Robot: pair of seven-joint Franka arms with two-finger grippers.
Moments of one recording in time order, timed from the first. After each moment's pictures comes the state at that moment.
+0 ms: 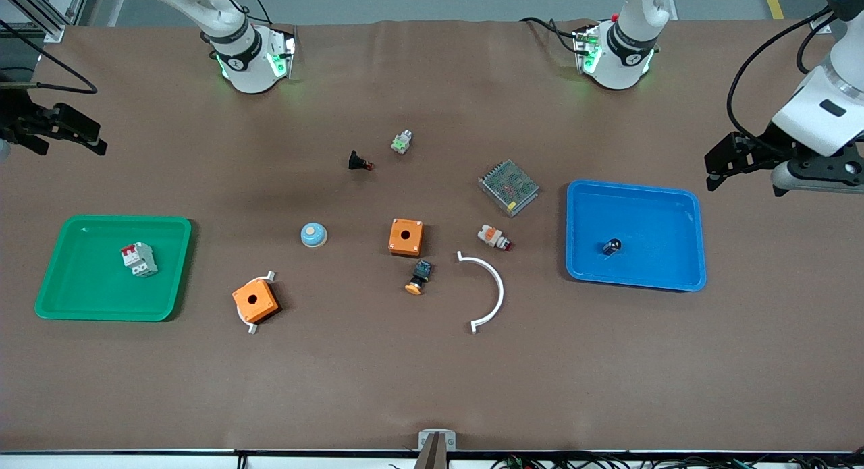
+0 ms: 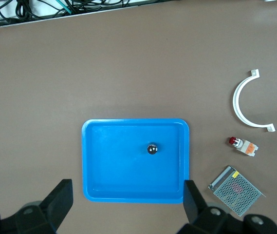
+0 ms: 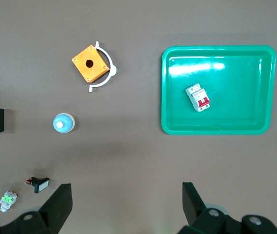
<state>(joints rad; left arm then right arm) -0.16 0.04 0.01 -1.54 0.04 1.71 -0.02 0.06 -0.10 -0.11 -1.67 0.01 1.56 -0.02</state>
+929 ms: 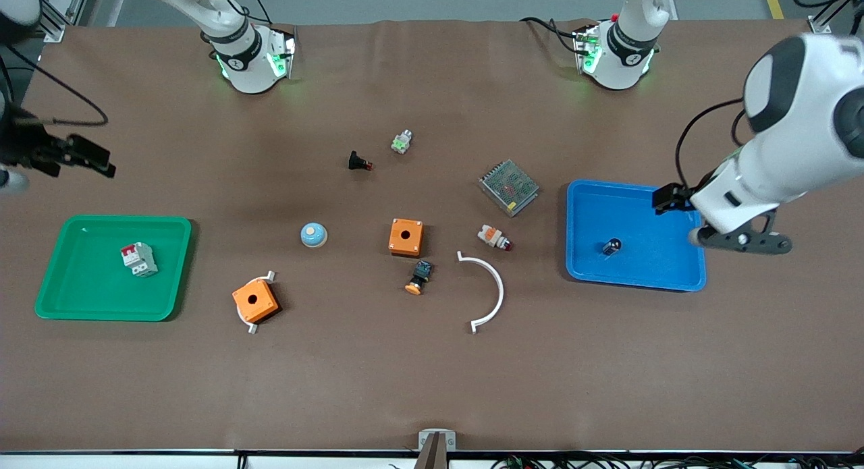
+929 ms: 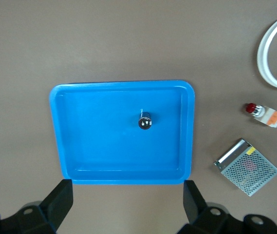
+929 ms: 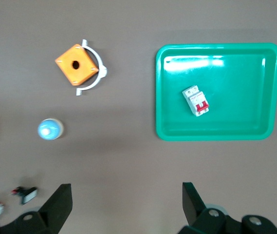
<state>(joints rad) -0.17 0.23 0.00 -1.63 0.01 1.71 -0.02 0.01 0.02 -0.11 -1.72 0.00 1.67 -0.07</state>
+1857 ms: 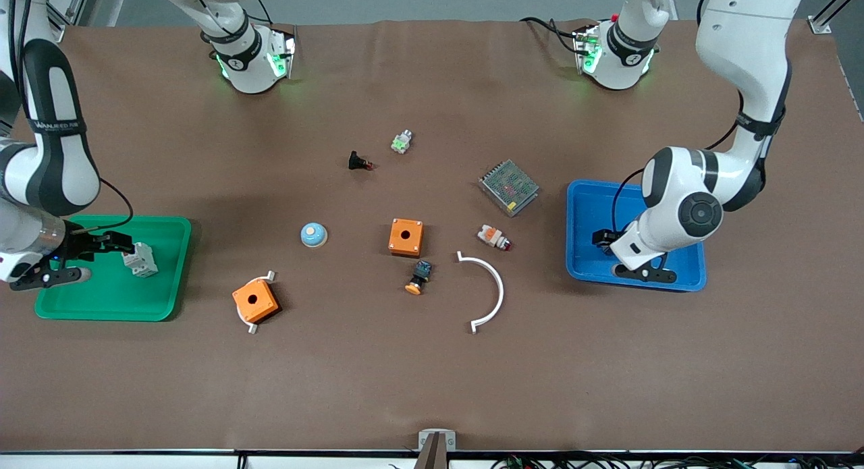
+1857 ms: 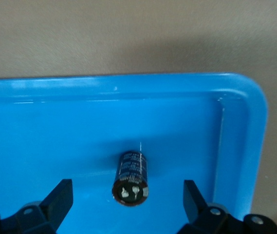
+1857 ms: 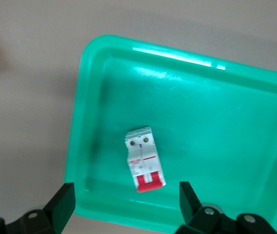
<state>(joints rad) -0.17 0.46 -0.01 -2.02 -0.01 2.33 -0.02 -0.20 0.42 -0.11 -1.84 0.00 2.18 -0.52</state>
